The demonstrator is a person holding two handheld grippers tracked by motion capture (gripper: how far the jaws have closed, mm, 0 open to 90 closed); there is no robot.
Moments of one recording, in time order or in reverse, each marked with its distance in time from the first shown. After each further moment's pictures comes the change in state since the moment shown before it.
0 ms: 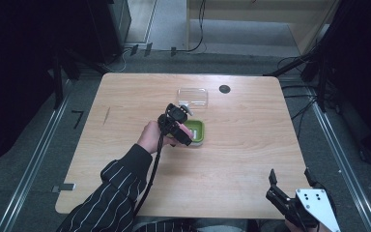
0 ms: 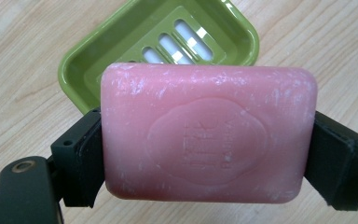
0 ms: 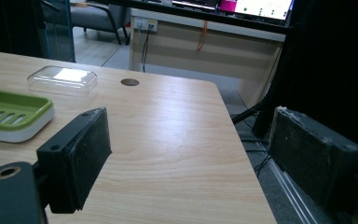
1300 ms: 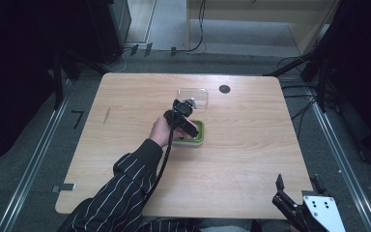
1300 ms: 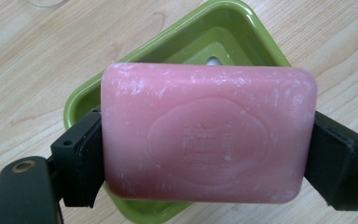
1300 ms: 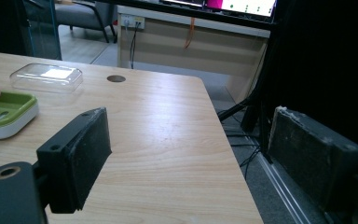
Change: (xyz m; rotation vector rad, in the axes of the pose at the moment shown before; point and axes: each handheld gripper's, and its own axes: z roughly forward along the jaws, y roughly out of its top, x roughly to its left) left arm 0.007 0.029 0.036 0.017 0.053 -0.100; right arm -0.009 -0.004 -0.013 0.010 -0.047 0.010
